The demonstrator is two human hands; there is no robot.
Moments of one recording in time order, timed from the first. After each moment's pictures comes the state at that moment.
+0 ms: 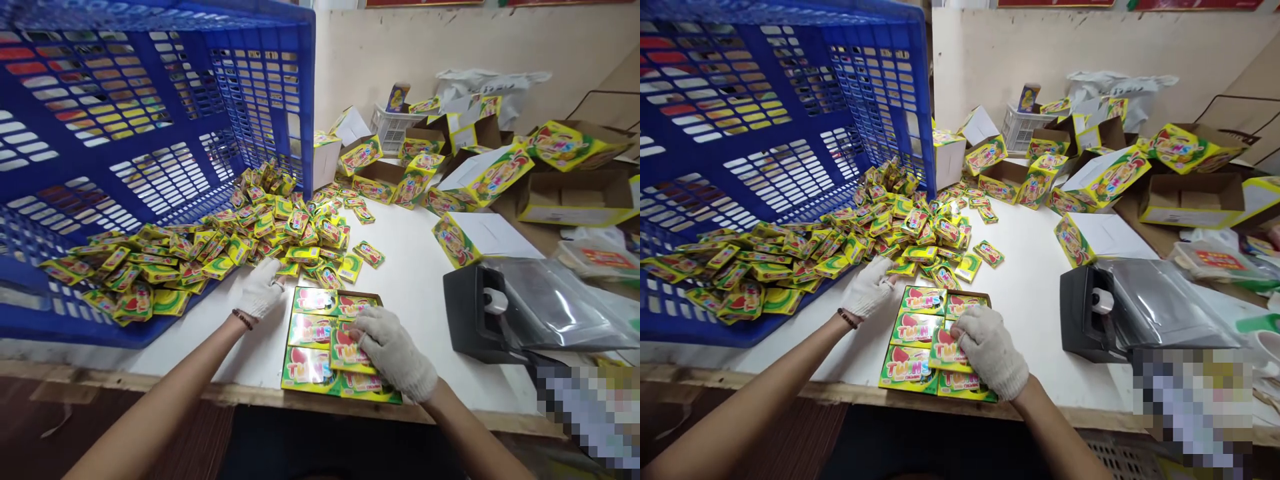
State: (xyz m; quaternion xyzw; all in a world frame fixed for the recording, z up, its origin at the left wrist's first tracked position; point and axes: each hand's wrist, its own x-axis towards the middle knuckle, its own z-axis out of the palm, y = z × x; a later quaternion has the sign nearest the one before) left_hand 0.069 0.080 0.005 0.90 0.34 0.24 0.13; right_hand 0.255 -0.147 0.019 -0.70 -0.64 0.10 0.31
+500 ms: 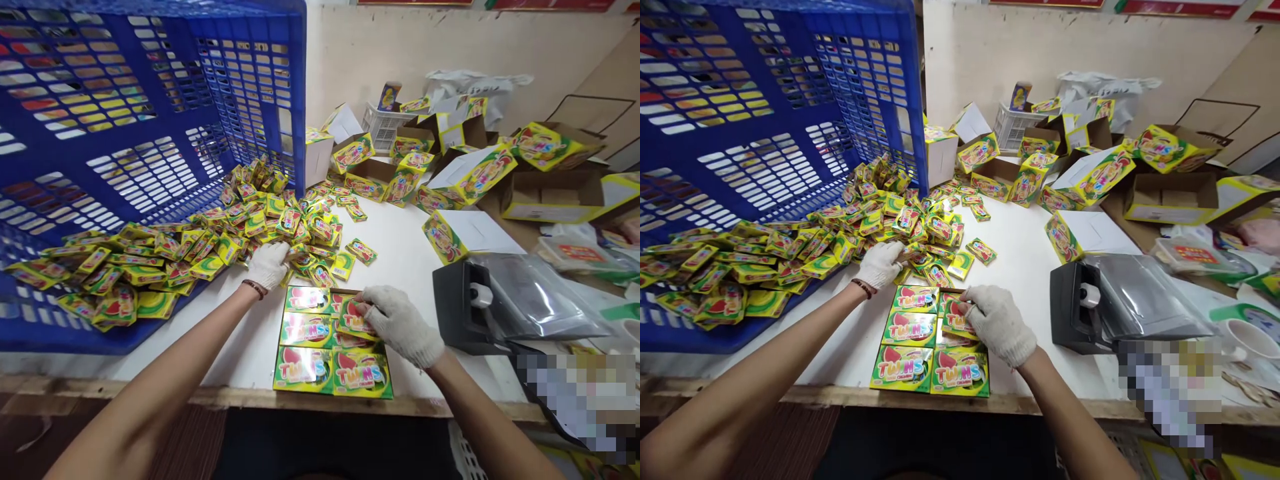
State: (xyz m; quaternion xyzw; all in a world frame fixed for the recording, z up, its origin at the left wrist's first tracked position) left_hand 0.121 0.113 0.006 0.92 0.34 0.18 0.12; right_hand 0.279 -0.139 0.037 -0.74 -0.60 0.10 0.28
